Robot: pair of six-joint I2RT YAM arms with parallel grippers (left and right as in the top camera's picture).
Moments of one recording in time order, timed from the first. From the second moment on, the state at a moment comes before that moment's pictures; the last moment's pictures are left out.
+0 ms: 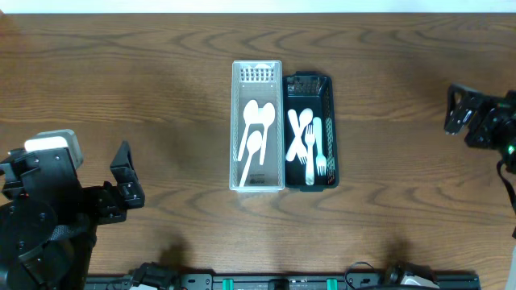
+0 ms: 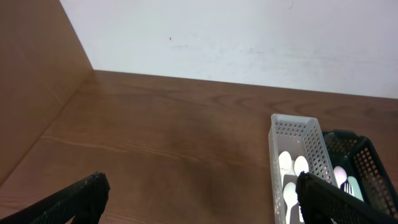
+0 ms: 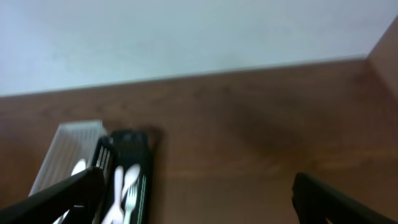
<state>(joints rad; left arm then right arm) -0.26 0.79 1.60 -1.23 -0.32 -0.17 -0.33 1.05 1.52 -1.02 -0.32 0.02</state>
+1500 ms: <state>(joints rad) -0.13 0.02 0.27 -0.37 -0.03 0.12 -0.33 1.05 1.52 -1.23 -0.32 0.01</state>
